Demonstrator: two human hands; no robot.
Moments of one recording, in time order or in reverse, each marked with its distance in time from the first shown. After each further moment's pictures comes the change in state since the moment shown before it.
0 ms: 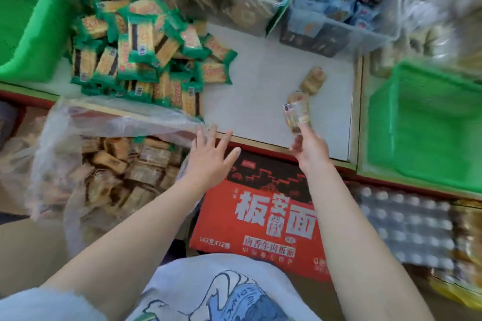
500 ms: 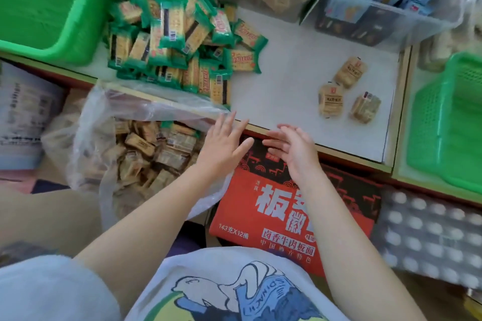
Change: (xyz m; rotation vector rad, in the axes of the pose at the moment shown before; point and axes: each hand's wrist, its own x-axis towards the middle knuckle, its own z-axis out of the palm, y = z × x) left_hand -0.009 -0.012 -0.010 -0.109 0.077 0.052; right_hand -0.038 0.038 0.035 -0.117 -0.378 -0.013
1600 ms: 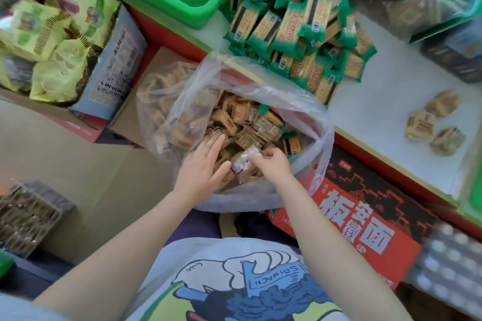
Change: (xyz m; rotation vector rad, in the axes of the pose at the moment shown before) left_hand -0.174 -0.232 -0.021 -0.185 0.149 -0.188; right_hand -0.025 0.148 0.211 -0.972 -0.119 0.132
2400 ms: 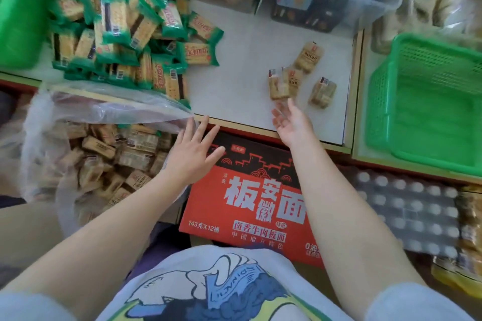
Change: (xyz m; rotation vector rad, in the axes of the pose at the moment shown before) left_hand 0.108 0.253 0.119 0.443 -0.202 0.208; right_hand 0.061 0.137 -0.315 1.450 0.221 0.084
